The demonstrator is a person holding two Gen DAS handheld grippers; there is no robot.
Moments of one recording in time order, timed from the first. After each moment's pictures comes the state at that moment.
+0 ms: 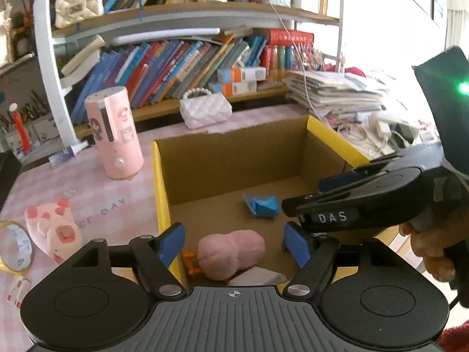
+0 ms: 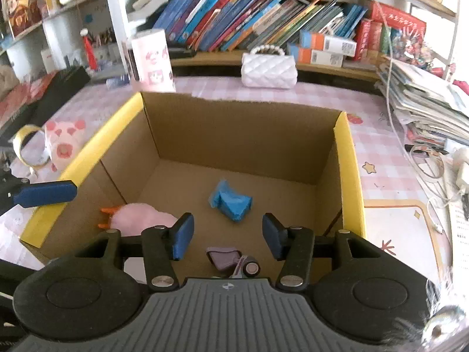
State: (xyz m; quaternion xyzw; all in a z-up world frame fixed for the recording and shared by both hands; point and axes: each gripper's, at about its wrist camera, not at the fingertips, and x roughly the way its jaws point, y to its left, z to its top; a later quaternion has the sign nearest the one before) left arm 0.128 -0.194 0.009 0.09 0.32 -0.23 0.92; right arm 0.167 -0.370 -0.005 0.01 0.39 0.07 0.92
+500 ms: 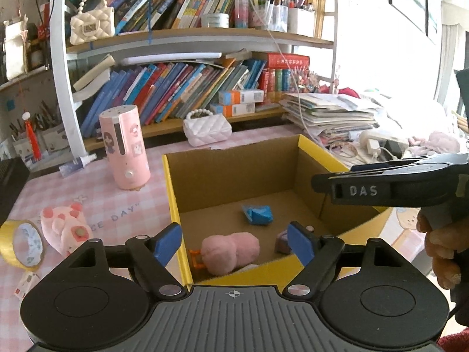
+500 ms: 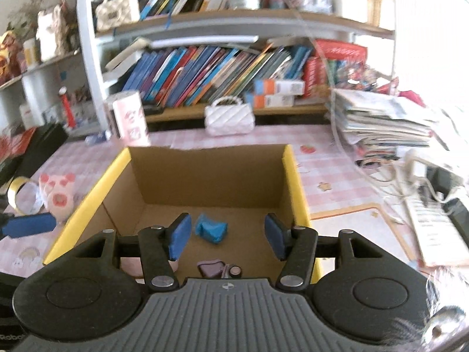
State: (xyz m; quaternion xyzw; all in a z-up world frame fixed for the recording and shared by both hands) left arm 0.091 -0.174 0.022 0.07 0.28 -0.23 0.93; right arm 0.103 -0.372 0.026 0.04 0.29 -0.03 0.96
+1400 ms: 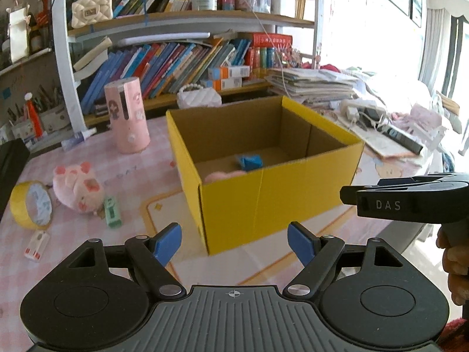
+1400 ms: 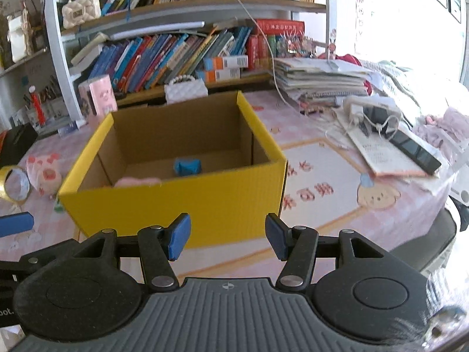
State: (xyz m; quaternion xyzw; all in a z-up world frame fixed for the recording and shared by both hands) left arm 0.036 -0.127 0.004 0.09 0.31 -0.26 0.91; right arm 0.002 -0.326 0.000 0.08 0.32 -0.13 0.93
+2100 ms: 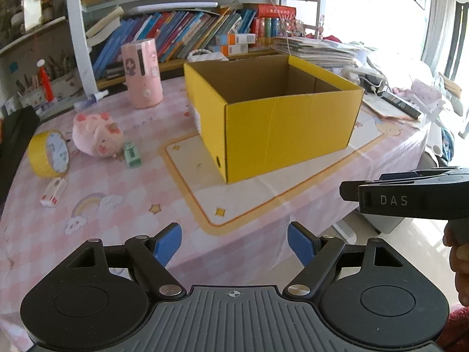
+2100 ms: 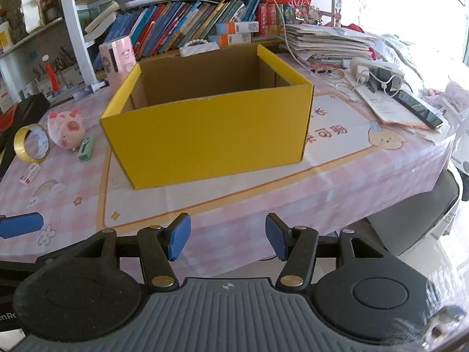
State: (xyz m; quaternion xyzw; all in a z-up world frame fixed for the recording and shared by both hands) left arm -0.002 -0.077 -0.018 0.10 0.36 -0.26 0.89; right arm -0.040 -0.269 -0.022 0.10 0.37 -0.12 0.92
